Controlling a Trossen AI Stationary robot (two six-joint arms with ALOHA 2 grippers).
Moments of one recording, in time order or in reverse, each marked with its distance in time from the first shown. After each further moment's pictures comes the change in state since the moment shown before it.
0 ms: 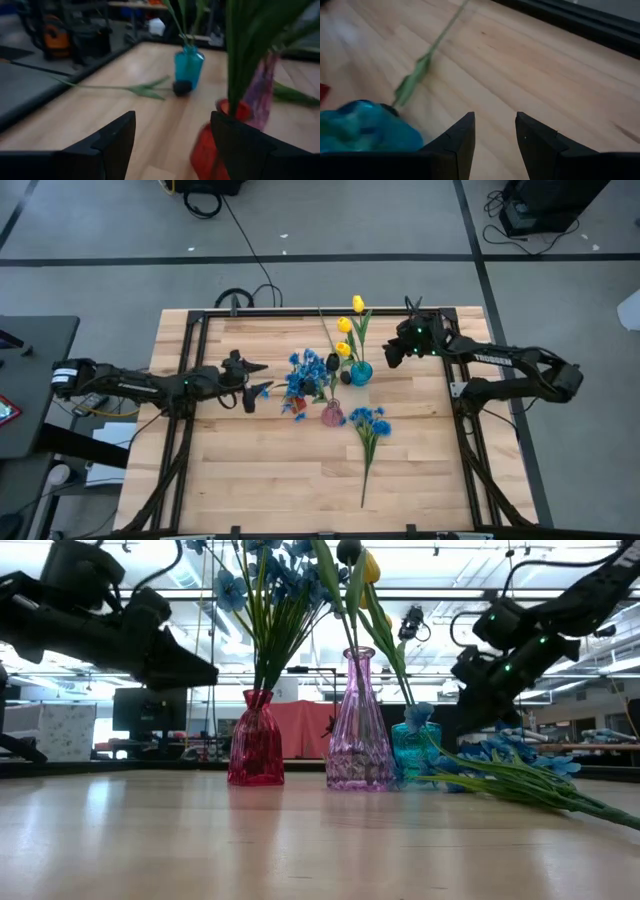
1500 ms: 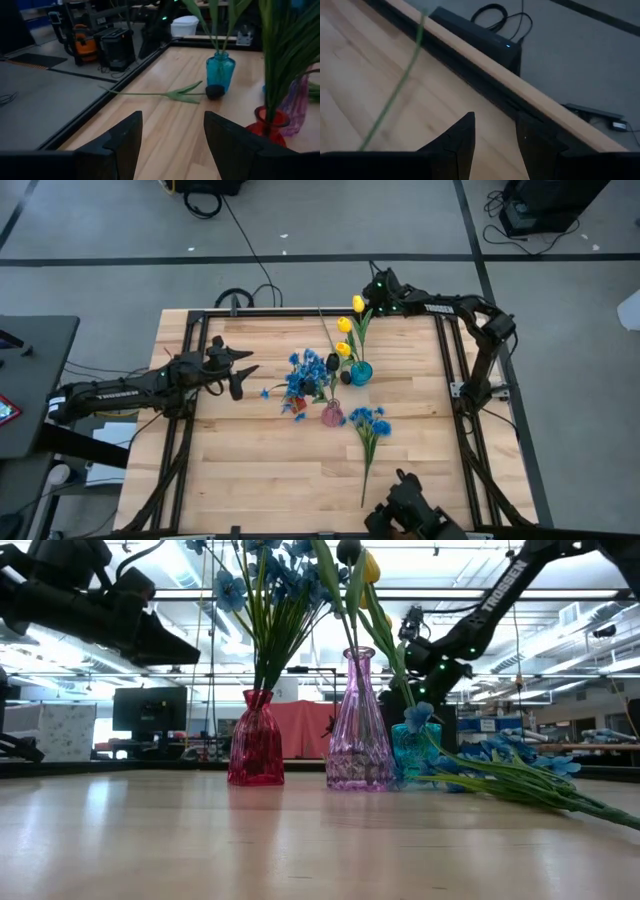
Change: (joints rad) left arm 0.177 -0.413 0.110 -0.531 0.064 0.122; right arm -0.133 0.685 0.676 -0.112 -0.027 -0.107
